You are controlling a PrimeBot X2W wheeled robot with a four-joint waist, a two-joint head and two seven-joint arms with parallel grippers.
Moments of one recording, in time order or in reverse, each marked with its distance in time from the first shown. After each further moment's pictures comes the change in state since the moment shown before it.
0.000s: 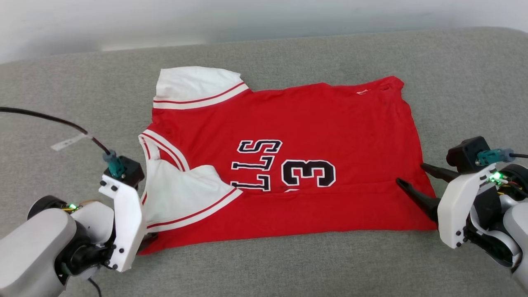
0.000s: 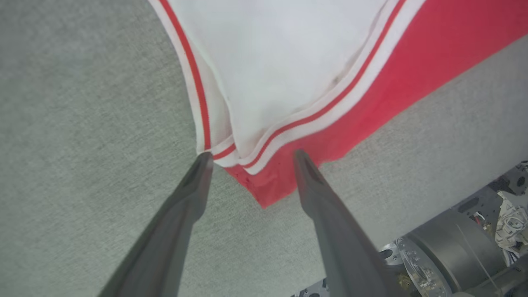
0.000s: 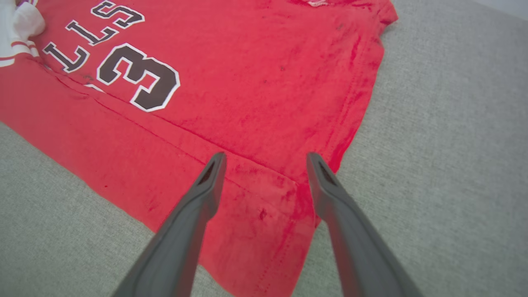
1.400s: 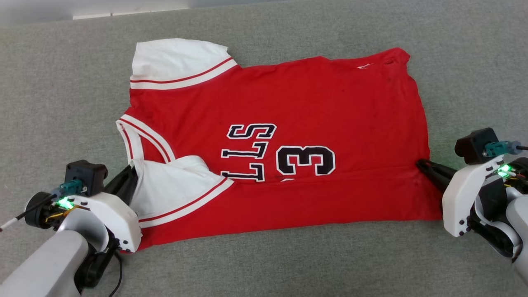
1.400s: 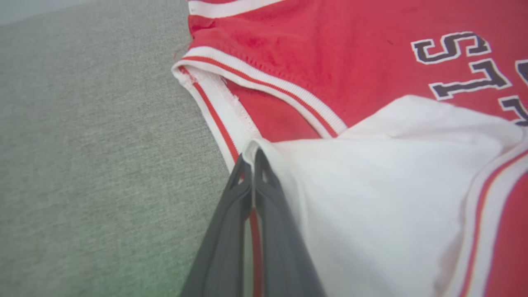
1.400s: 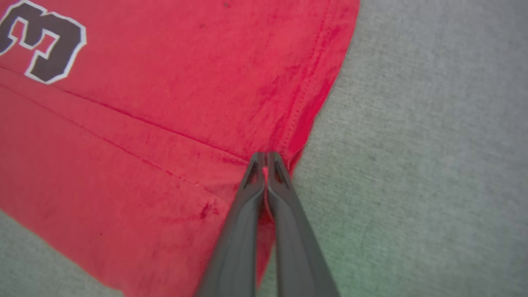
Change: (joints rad) left arm 0.148 -0.164 0.175 0.210 0.218 0.072 -0.853; right arm -0.027 0.034 -0.038 0.089 -0.049 0.000 -0.030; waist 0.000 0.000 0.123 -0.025
